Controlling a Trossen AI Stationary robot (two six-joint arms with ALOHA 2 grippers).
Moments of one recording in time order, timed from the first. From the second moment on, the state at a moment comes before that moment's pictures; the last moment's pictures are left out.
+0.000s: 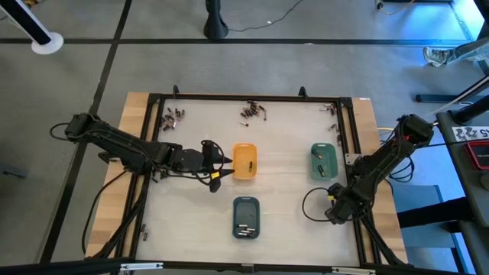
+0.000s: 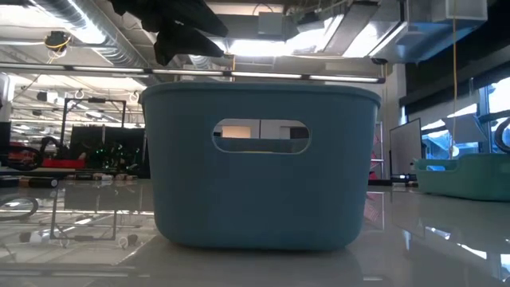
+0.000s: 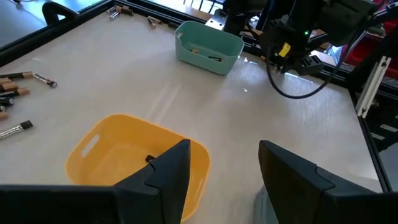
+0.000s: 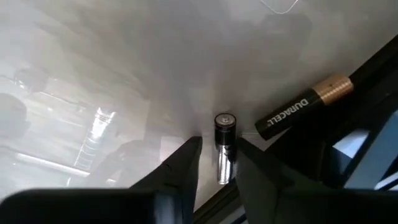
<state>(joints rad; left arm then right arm) -0.24 1.26 0.80 -0.01 -0.39 -0.43 0.90 1.32 0.52 -0.74 -0.31 1.87</state>
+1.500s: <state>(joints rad) -0.23 1.26 0.80 0.00 -0.41 -0.41 0.45 1.57 1.00 -0.09 0.14 0.76</state>
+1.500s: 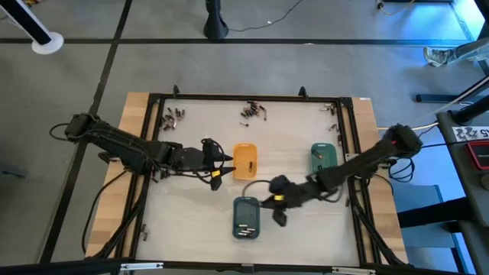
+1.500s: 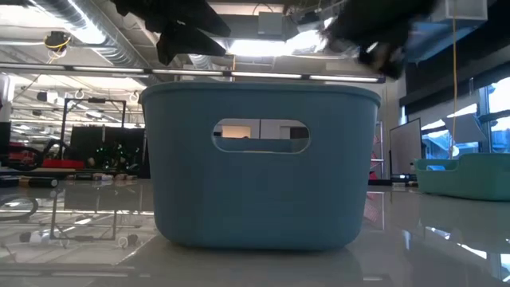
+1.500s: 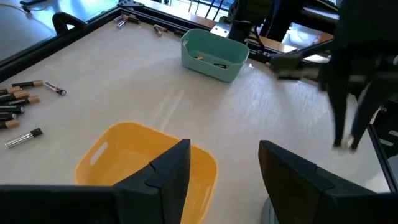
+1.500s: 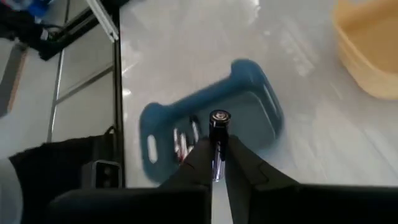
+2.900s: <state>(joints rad) -0.23 1.26 0.80 -0.07 -0.41 -0.42 0.30 2.01 1.41 -0.36 -0.13 0.47</state>
